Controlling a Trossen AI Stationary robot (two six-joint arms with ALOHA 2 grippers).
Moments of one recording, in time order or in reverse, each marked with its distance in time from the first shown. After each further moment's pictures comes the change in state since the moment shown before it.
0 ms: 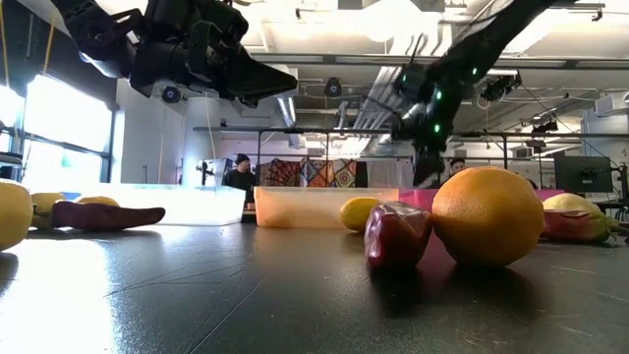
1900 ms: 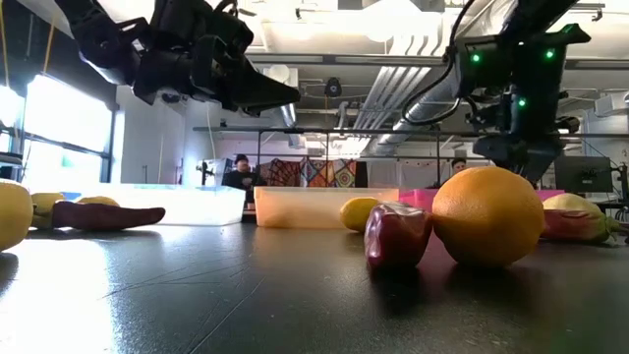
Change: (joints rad) left arm 0.000 0.056 0.000 0.026 -0.006 0.008; right arm 0.550 -0.328 -0.304 -0.692 0.085 1.535
